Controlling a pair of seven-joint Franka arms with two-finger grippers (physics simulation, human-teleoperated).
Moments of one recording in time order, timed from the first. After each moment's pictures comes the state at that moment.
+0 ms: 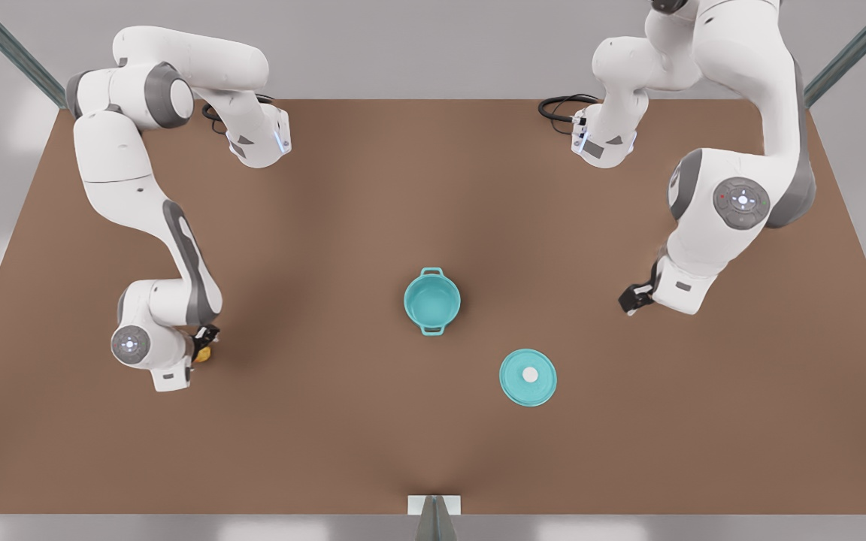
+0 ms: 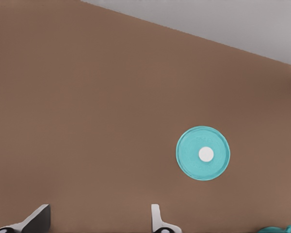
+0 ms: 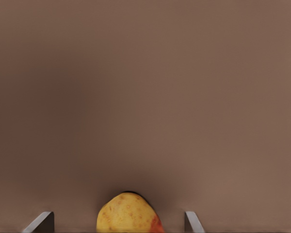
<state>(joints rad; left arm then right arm) -0.14 0.18 -0.06 -1.63 0.07 1.89 -0.52 -0.17 0.74 0.13 -1.63 -0.20 2.19 -0.88</state>
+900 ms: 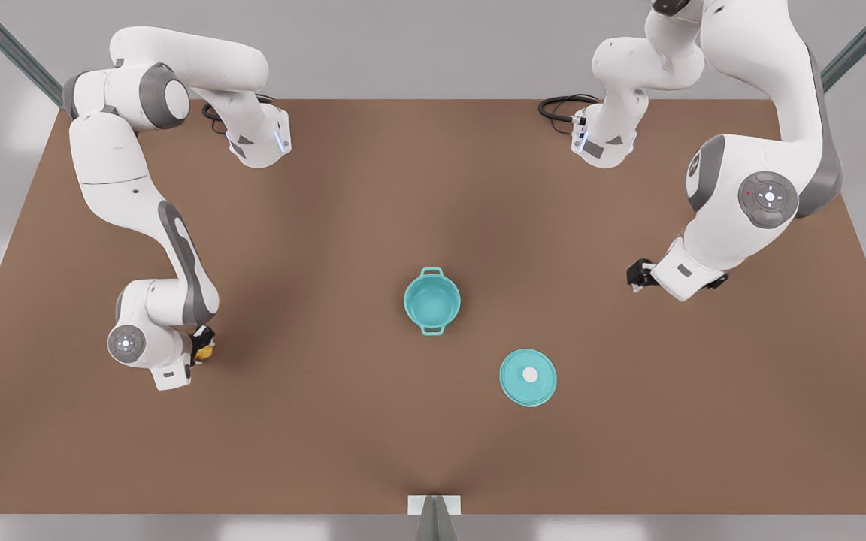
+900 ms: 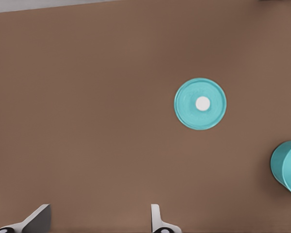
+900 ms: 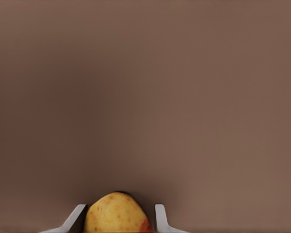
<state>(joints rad) -0.13 0.17 -0.06 -1.58 0.05 1.72 -0.12 -0.20 0.75 0.15 -1.65 -0.19 2.21 -0.97</state>
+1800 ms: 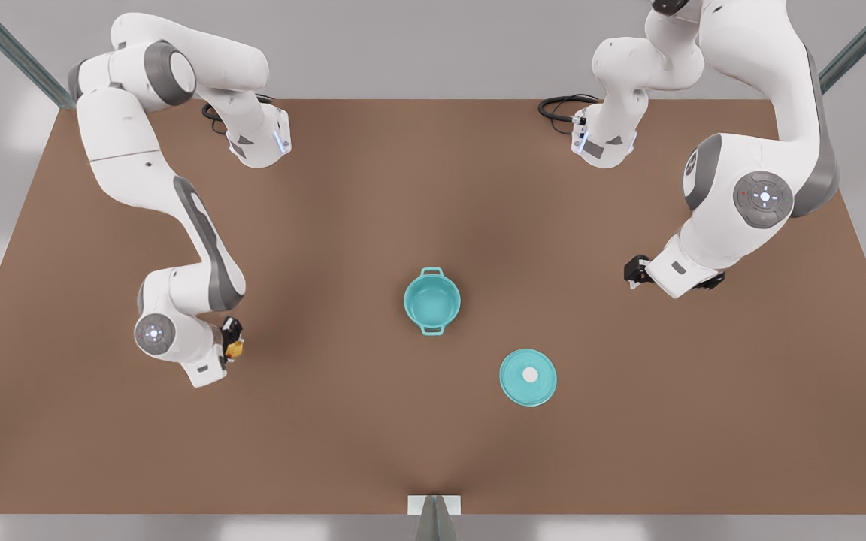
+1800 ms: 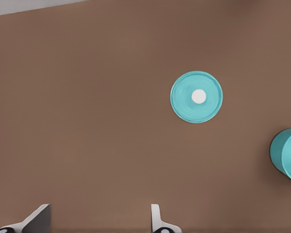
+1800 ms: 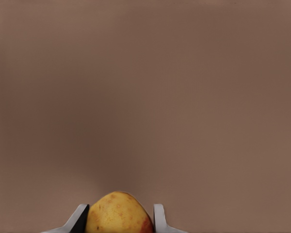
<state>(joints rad) -0.13 0.17 -0.07 -1.58 0.05 1.71 -0.07 -0.17 0.65 0.31 -1.65 -0.19 2.11 -0.98</state>
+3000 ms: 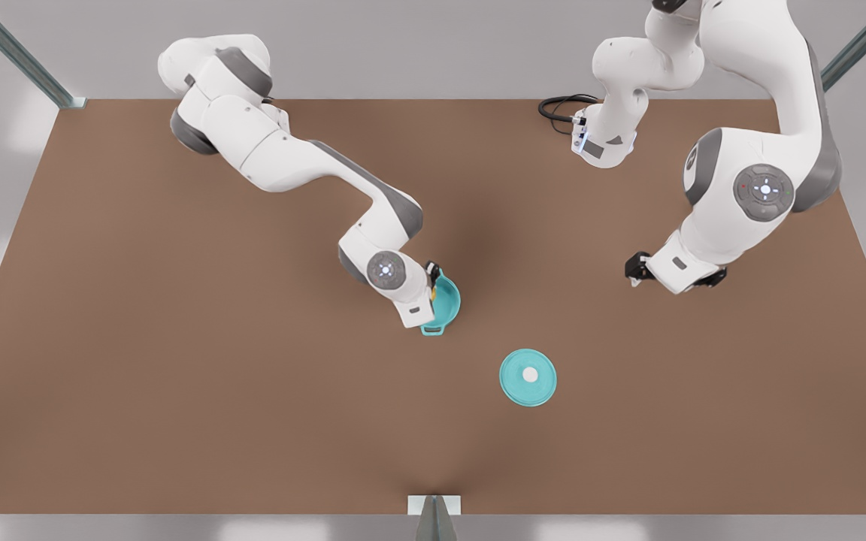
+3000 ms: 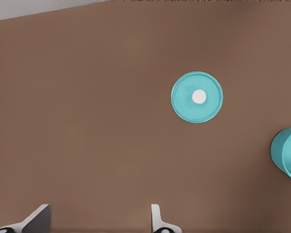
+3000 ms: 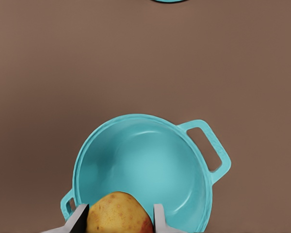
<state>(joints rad) -0.14 0.16 -0.07 -1.58 0.06 1.70 -0.07 0.31 0.87 0.56 -1.34 -0.15 2.08 -0.25</state>
